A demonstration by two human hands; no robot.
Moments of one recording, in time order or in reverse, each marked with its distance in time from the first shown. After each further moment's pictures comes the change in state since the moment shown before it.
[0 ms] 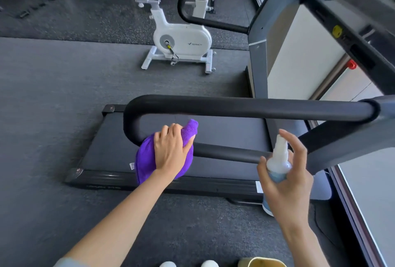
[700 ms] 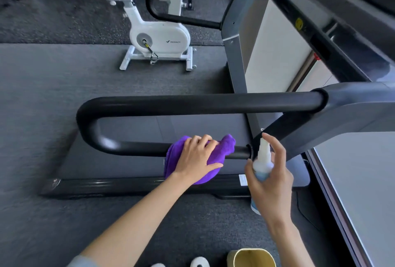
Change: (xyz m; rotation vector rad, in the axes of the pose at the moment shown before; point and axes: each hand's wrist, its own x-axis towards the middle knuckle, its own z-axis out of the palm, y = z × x) left_hand -0.011 0.112 0.024 -0.240 -0.431 0.439; right_hand -0.002 0.043 -0.033 -0.084 0.010 0.140
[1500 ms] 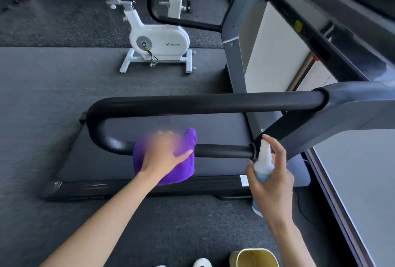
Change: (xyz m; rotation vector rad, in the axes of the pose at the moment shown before) left_hand -0.040 -0.072 -0.029 0.102 0.267 -0.142; right_hand -0.011 -0.004 0.005 -0.007 -0.009 0.016
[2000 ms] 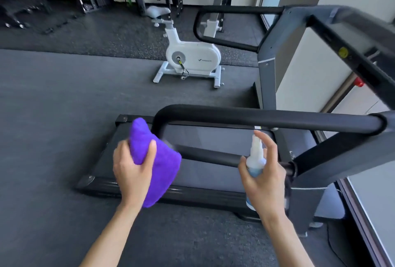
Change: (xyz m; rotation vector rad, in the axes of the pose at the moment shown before) left_hand -0.083 -0.067 -0.116 -0.534 0.625 -0.694; right_hand -0.006 -0.085 0.074 0.080 -0.076 -0.194
